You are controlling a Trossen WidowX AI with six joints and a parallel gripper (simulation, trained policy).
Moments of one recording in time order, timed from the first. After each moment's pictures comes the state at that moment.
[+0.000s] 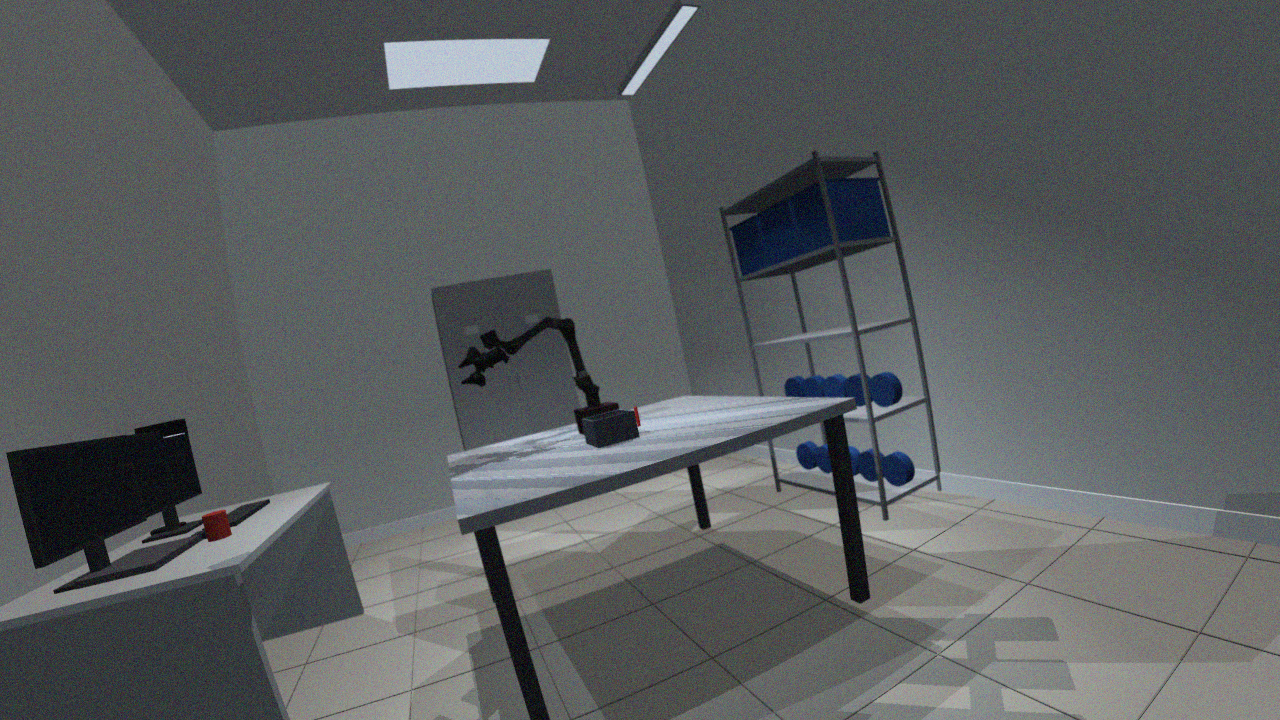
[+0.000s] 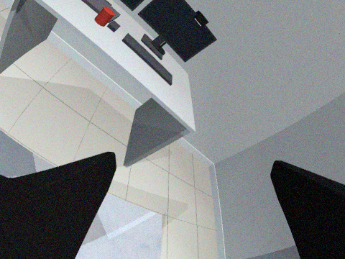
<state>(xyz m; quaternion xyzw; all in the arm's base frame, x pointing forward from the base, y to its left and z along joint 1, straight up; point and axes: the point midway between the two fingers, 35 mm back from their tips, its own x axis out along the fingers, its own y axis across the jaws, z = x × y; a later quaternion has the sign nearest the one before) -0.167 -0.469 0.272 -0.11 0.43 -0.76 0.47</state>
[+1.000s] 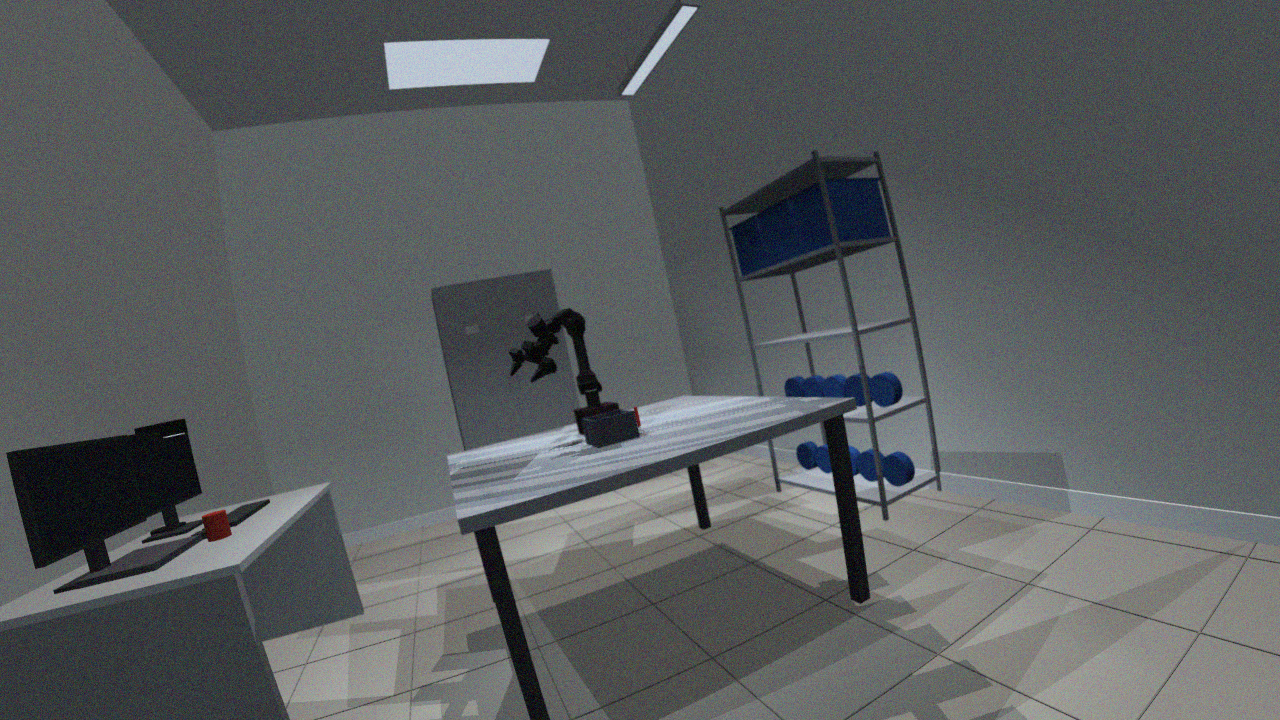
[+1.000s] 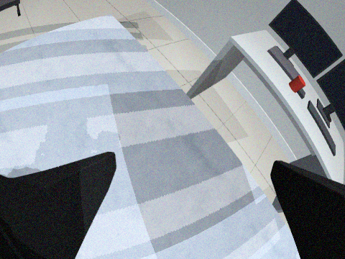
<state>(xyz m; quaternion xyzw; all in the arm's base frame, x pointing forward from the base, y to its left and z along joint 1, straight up) 0.242 -0.353 0.221 0.01 0.41 -0.50 0.76</state>
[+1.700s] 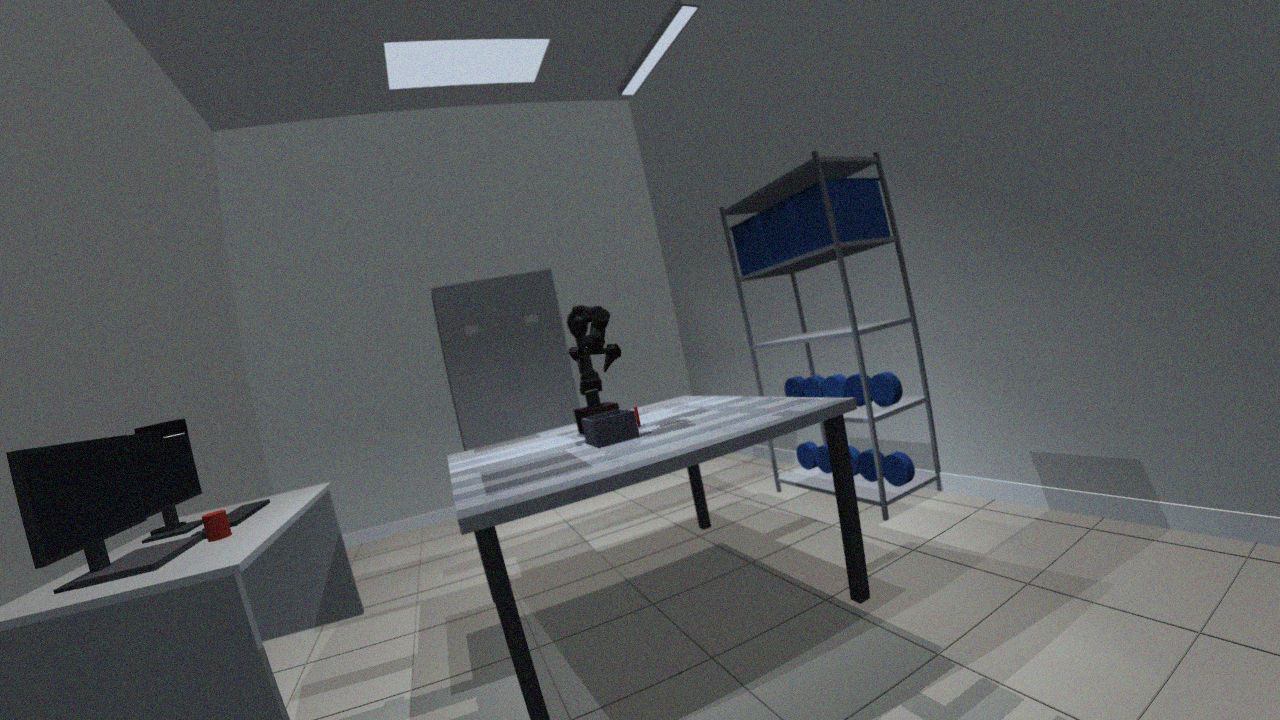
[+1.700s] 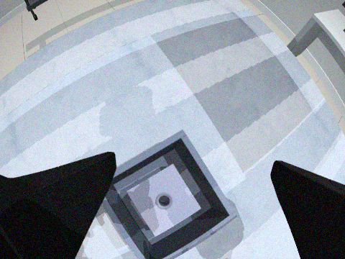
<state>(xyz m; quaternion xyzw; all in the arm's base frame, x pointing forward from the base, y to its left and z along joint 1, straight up) 0.329 -0.125 0.193 0.14 0.45 -0.37 0.80</state>
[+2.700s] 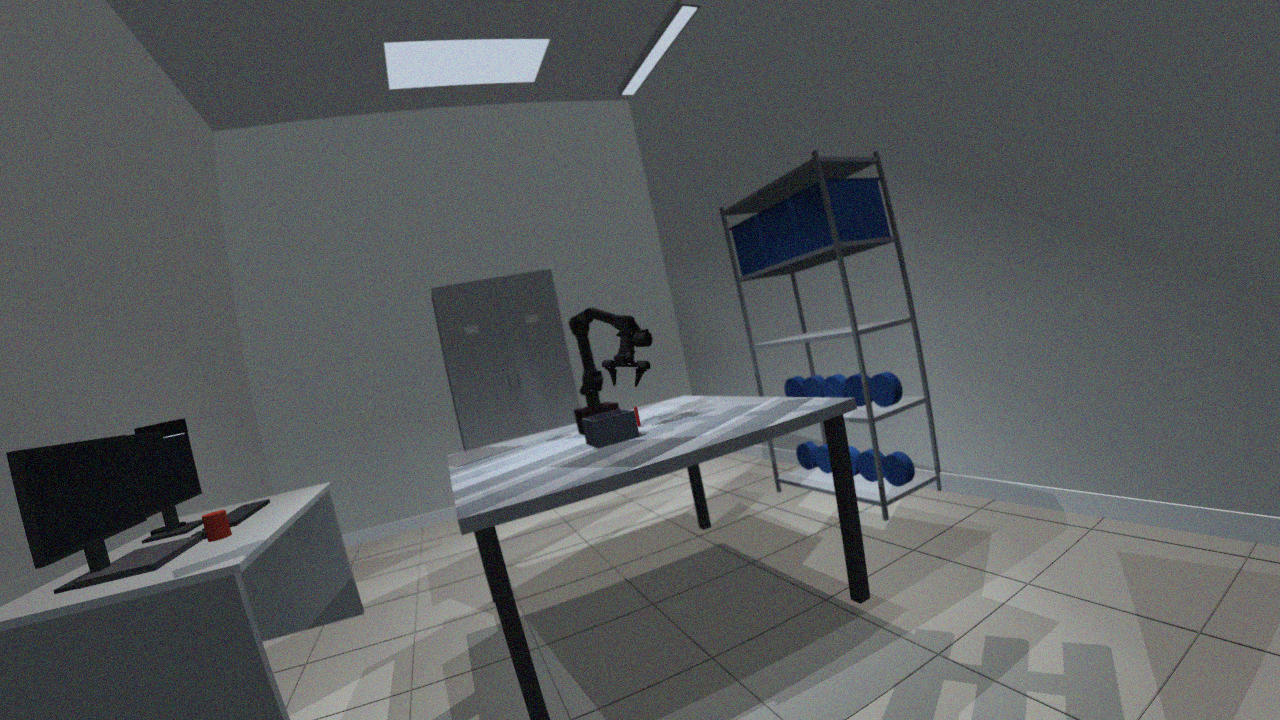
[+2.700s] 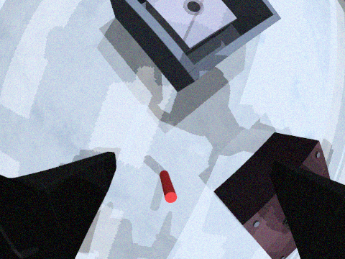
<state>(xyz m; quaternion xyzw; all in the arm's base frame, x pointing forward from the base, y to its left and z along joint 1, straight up) 0.227 0.054 0.109 0.21 0.59 -0.39 0.67</state>
